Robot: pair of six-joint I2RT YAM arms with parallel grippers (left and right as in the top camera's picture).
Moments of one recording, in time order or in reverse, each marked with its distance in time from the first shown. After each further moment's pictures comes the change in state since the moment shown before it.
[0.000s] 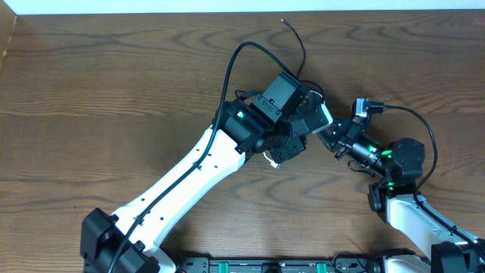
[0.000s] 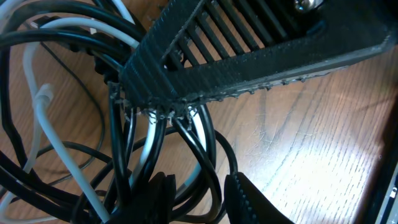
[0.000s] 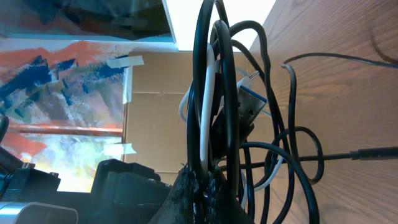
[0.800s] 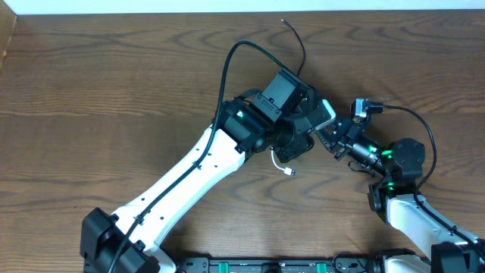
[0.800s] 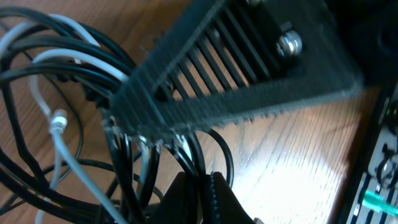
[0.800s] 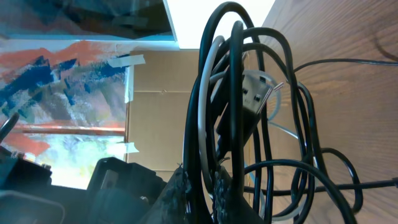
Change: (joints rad) left arm 0.001 0.001 0.000 0.043 0.083 -0.101; right arm 0.000 0.000 0.000 0.004 -0.009 0.018
